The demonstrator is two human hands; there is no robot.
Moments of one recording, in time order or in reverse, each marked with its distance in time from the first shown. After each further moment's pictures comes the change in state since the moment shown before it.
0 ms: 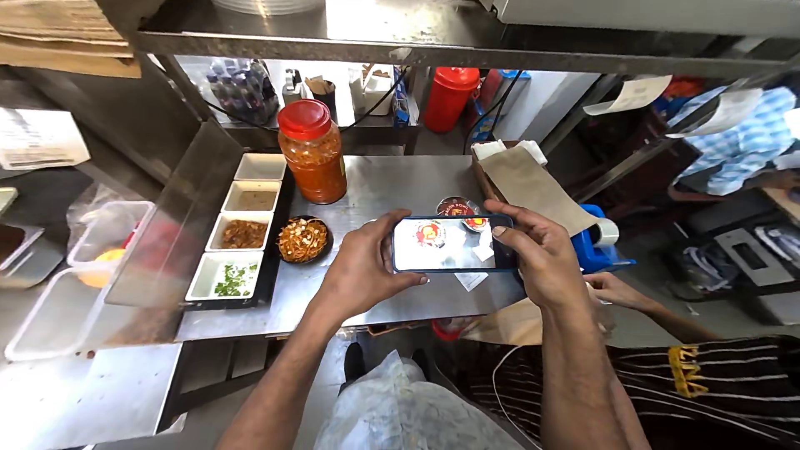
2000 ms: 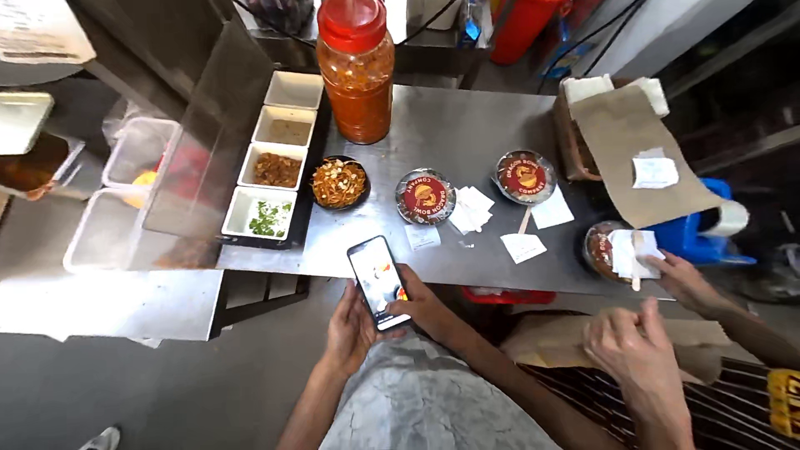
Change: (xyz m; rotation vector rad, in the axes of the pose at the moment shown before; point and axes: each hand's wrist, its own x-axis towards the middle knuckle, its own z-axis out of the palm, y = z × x) left_hand -0.175 -0.122 0.063 -1.492 0.294 -0.813; right_hand -0.094 0.138 0.190 0.417 -0.732 0.593
